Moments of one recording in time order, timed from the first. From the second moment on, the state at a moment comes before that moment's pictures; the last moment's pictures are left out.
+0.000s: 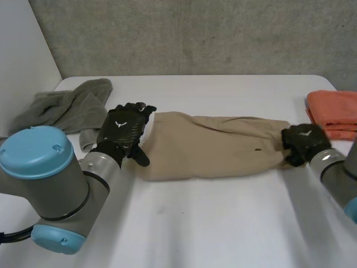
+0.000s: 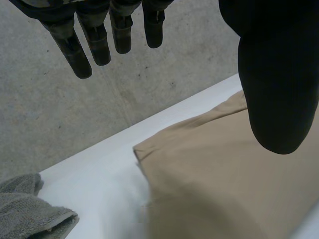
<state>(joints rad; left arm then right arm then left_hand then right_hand) 4.17 -1.92 -1.70 3.53 -1.60 3.25 1.68 -1.07 1.65 -0.25 1.38 2.67 0.19 0.20 0.21 0.20 0.05 0.92 1.17 1.17 1.19 0.95</state>
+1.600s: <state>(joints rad) 4.07 -2.43 -0.93 3.04 -1.58 3.39 1.94 -0.79 1.07 0.14 1.45 2.63 0.20 0.21 0.21 0.20 0.05 0.16 0.22 0.22 0.24 0.07</state>
